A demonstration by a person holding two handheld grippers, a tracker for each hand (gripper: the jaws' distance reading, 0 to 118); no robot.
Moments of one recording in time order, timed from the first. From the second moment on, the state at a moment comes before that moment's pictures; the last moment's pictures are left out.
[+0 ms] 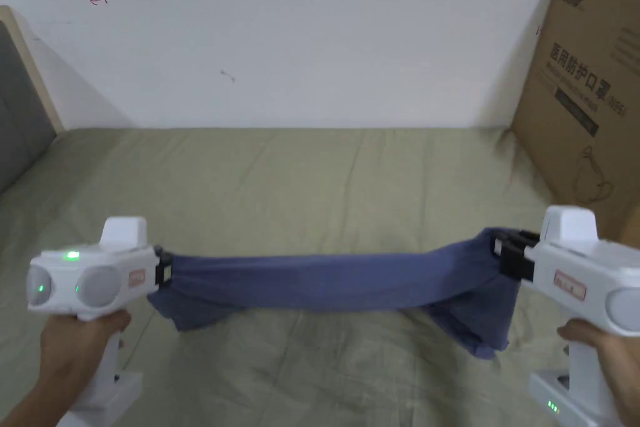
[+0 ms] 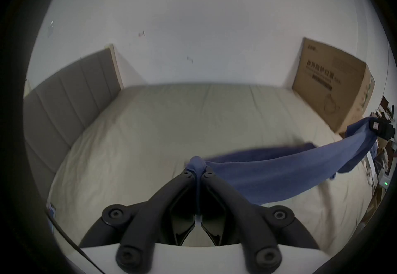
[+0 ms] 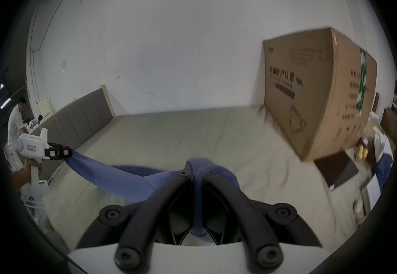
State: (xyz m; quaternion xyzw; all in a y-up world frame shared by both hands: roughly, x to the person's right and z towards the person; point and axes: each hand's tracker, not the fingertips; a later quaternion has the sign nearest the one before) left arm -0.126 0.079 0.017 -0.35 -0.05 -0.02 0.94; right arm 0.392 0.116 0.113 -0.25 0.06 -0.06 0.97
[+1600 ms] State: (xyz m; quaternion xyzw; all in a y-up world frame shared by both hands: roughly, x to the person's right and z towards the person) left arm -0.131 0.114 0.261 -0.22 -0.03 0.05 0.97; right arm 0.326 0.138 0.335 -0.20 -0.05 -0.03 0.98
